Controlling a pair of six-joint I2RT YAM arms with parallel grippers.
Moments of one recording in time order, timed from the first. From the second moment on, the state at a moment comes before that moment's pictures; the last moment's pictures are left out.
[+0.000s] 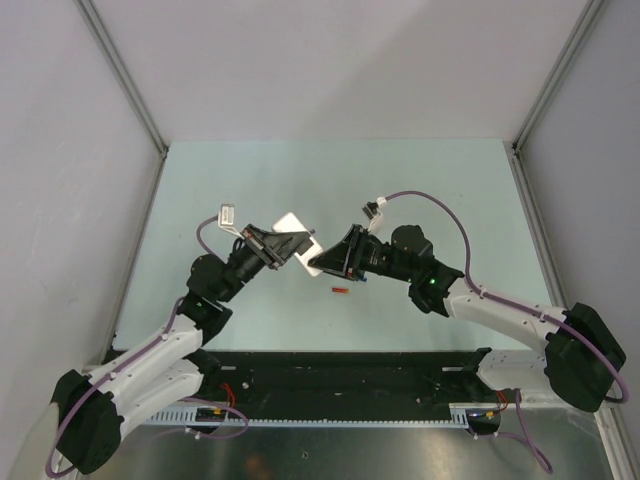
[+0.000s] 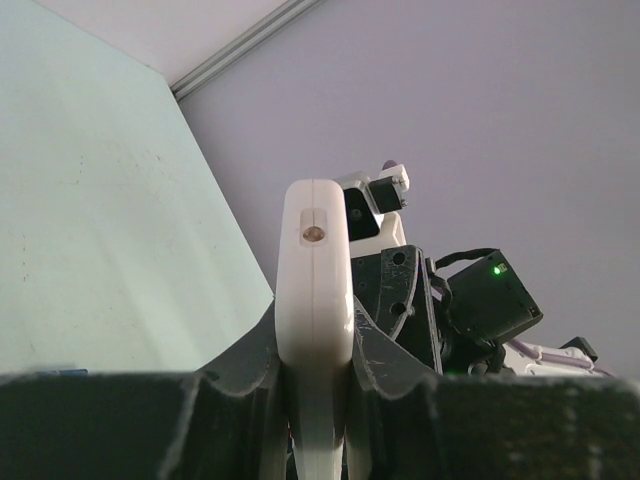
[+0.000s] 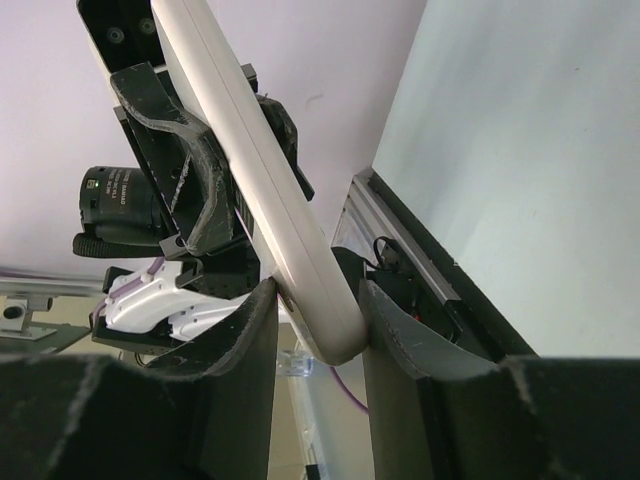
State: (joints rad) left arm -0.56 0.84 0.38 0.67 0.21 -1.10; right arm 0.82 1.23 0.72 0.41 -0.38 1.19
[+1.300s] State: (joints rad) left arm -0.45 0.87 0.41 0.68 0.43 -1.20; right arm 0.82 1.20 0.71 0.43 -0.43 1.09
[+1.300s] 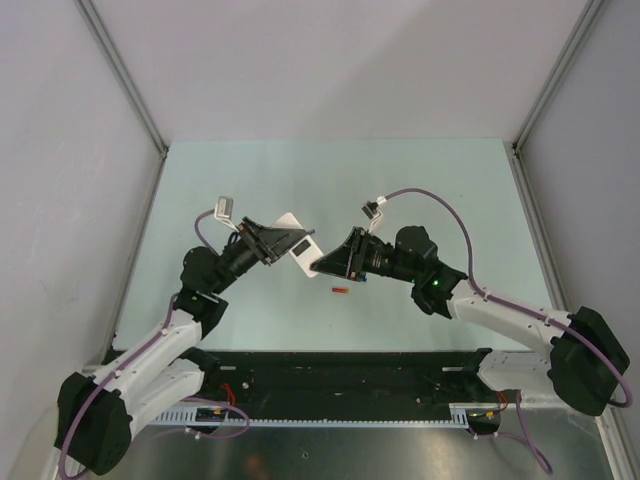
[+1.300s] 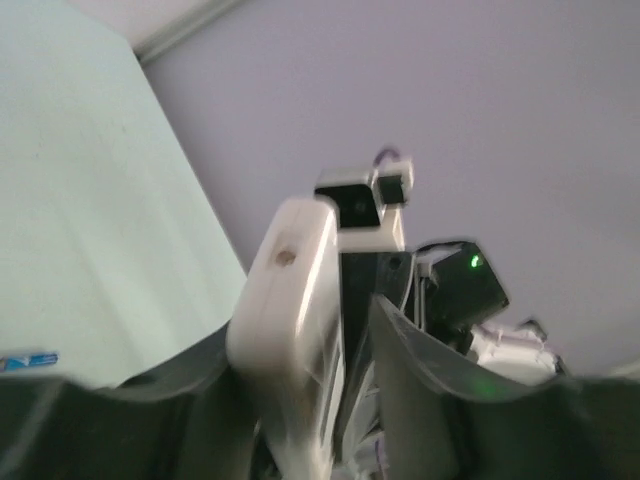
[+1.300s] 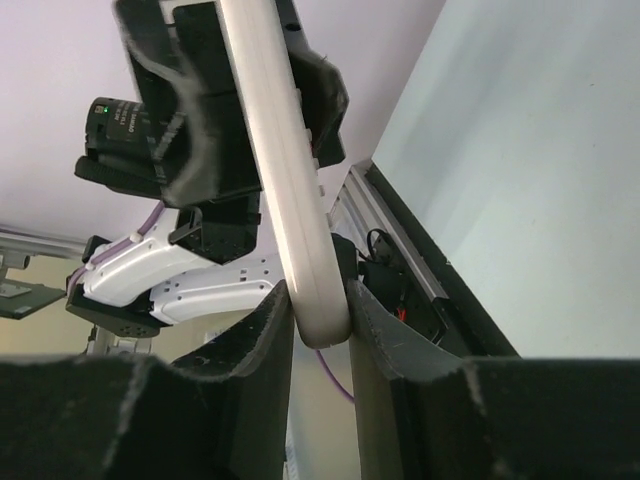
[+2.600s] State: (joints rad) left arm -0.55 0.81 0.31 0.79 0.29 -1.21; right arm 0.80 1.26 0.63 0.74 -0.47 1.23
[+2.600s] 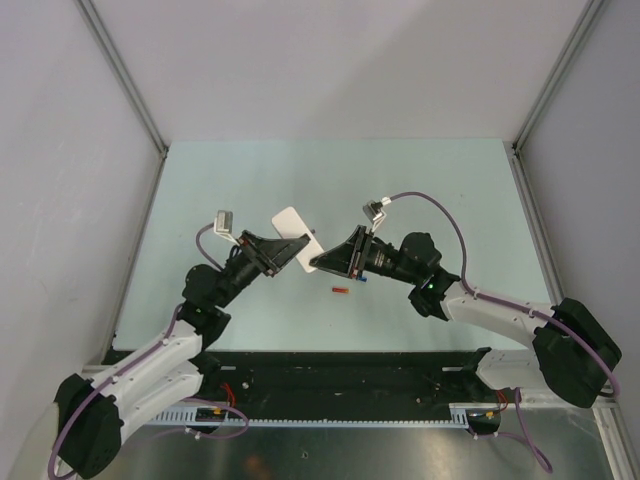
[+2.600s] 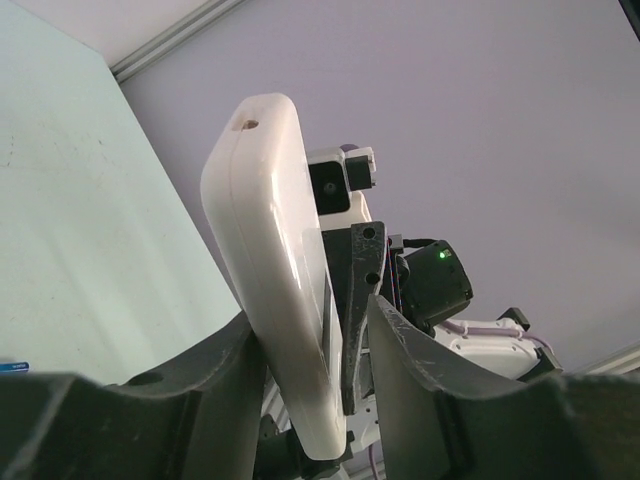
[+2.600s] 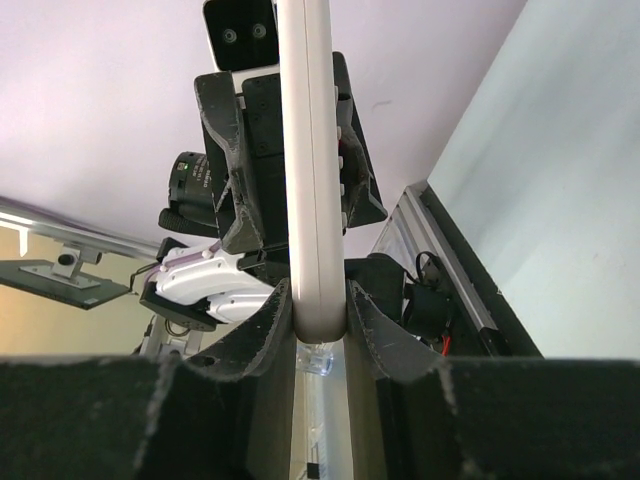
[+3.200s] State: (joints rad) left arm -0.55 0.84 0.32 0.82 0.29 -1.21; right arm 0.81 1.22 0.63 0.68 -0.46 1.19
